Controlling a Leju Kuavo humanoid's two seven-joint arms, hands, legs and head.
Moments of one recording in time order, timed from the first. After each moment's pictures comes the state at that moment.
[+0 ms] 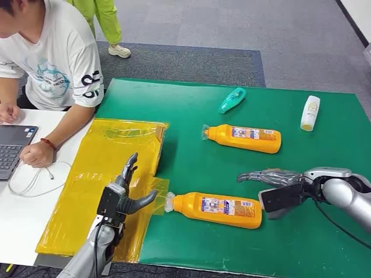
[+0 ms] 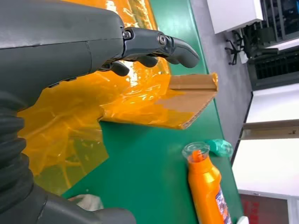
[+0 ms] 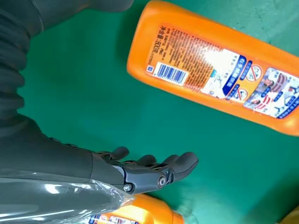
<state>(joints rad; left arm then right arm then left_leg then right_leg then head) -0.18 -0.07 -0.29 -1.02 -0.13 0.04 -0.65 -0.76 -0.69 1.04 -1.38 0.10 0.54 -0.26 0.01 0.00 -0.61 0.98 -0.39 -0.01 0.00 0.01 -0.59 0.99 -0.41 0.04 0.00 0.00</state>
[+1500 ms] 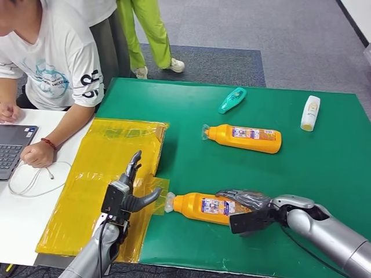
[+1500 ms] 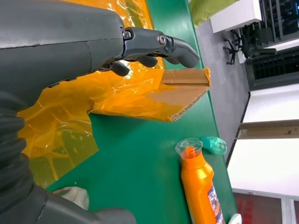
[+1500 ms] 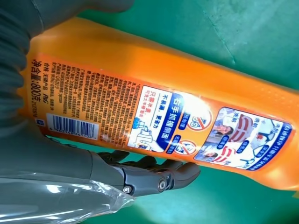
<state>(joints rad) -0.19 -0.08 -0.33 -1.01 -0.11 0.07 -0.65 -0.56 -0.51 1.05 -1.26 0.23 0.30 -0.22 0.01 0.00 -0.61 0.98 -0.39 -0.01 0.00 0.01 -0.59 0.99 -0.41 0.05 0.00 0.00</state>
